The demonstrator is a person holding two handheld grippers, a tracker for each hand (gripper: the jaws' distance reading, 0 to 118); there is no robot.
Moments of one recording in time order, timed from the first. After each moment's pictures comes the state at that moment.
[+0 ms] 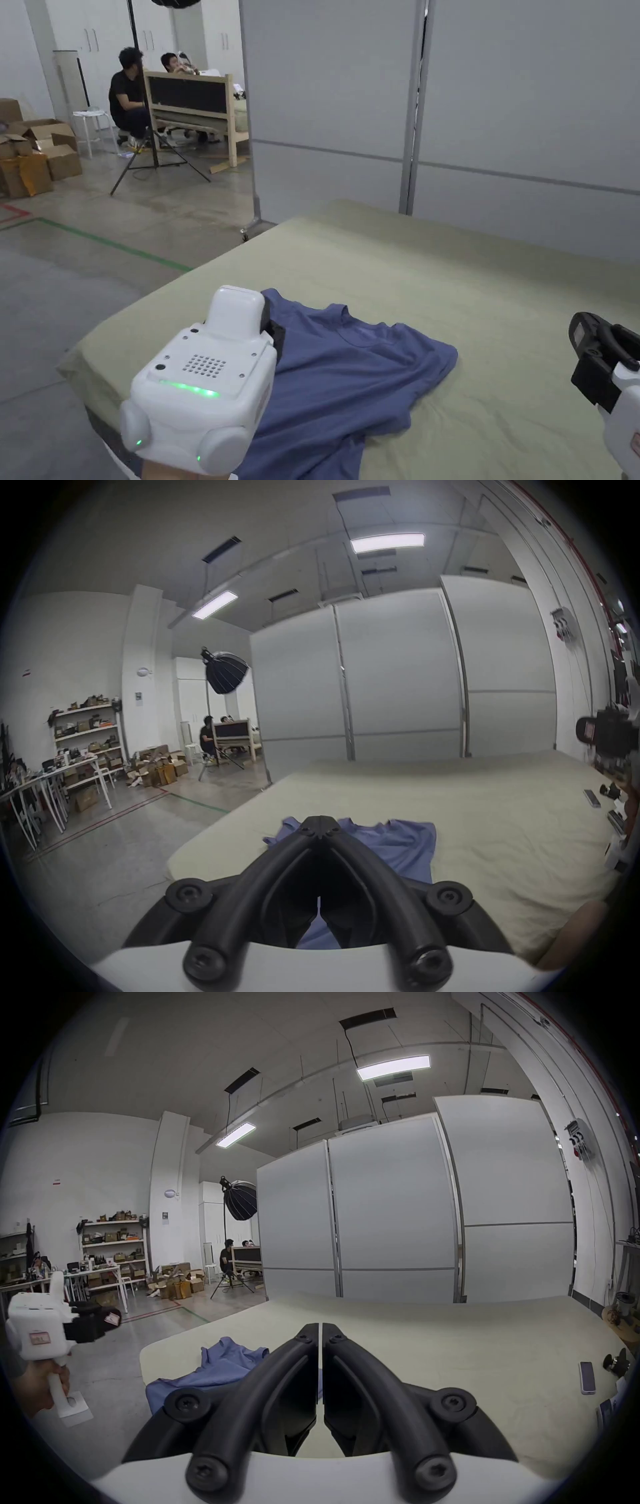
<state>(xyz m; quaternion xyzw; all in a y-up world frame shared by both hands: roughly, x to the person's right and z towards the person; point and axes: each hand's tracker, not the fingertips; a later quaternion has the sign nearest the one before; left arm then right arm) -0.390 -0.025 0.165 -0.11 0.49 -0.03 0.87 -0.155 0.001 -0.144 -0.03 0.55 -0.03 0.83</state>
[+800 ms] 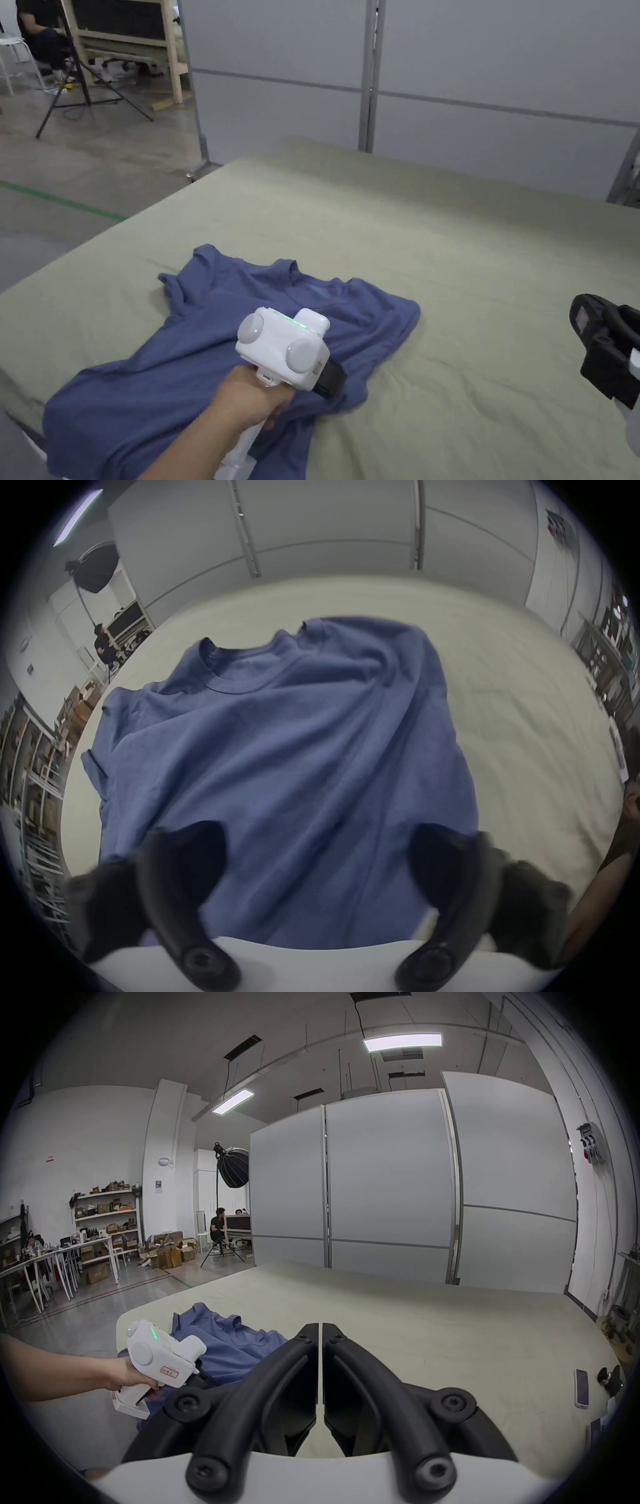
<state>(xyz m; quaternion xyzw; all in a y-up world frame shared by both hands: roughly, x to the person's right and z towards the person) -0.547 -0.218 -0.041 -0.49 0.30 0.08 0.81 -0.184 -0.036 -0.207 -0.07 0.54 0.04 0.84</state>
